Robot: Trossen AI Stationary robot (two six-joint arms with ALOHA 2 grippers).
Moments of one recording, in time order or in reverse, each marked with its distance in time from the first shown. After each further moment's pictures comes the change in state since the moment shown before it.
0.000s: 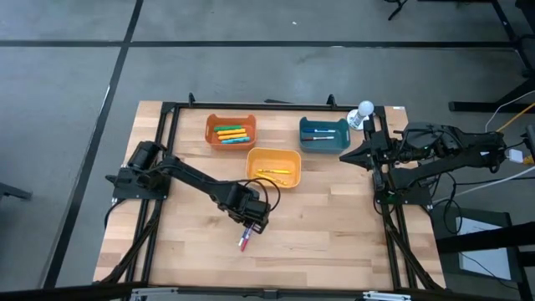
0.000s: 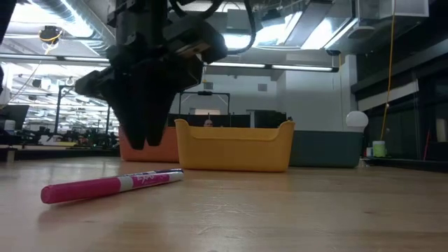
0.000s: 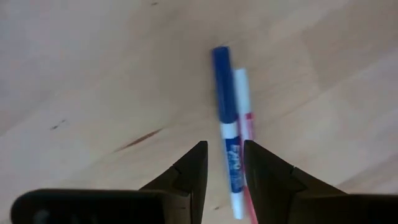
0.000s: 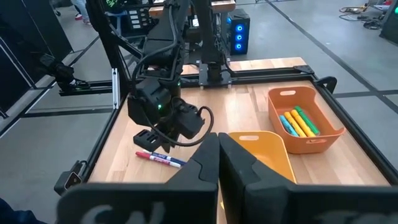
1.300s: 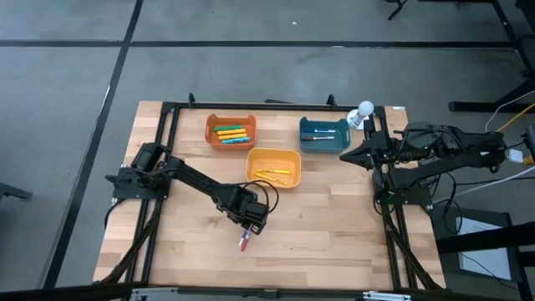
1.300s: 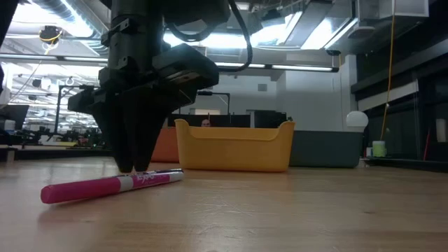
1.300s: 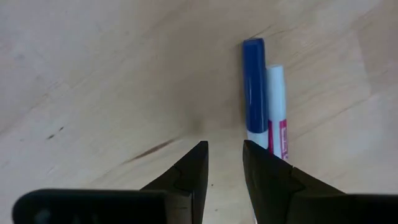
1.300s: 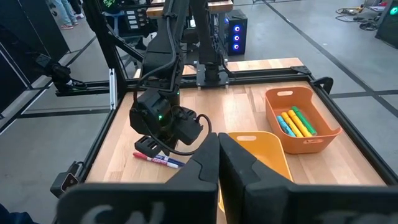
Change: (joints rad) left arm 0.000 0.036 -0.050 0.043 0.013 0.009; right arm 0.000 0.000 0.000 0.000 0.010 -0.003
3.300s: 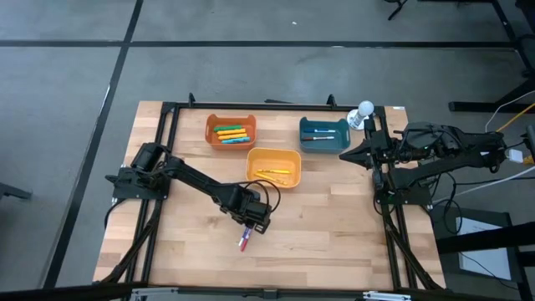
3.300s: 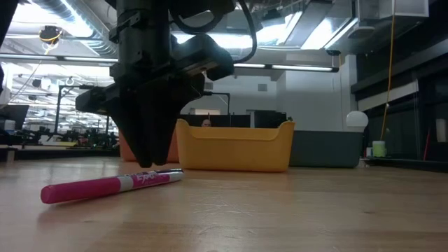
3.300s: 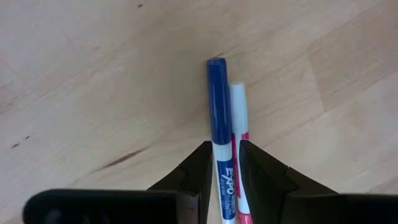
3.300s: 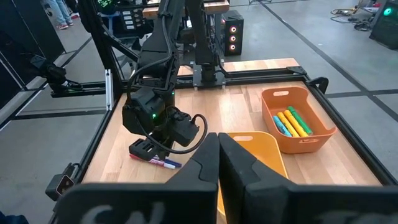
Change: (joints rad) left arm 0.000 -0.001 0.014 0.054 -0.028 -0.052; right arm 0.000 0.000 0.000 0.000 0.016 0.000
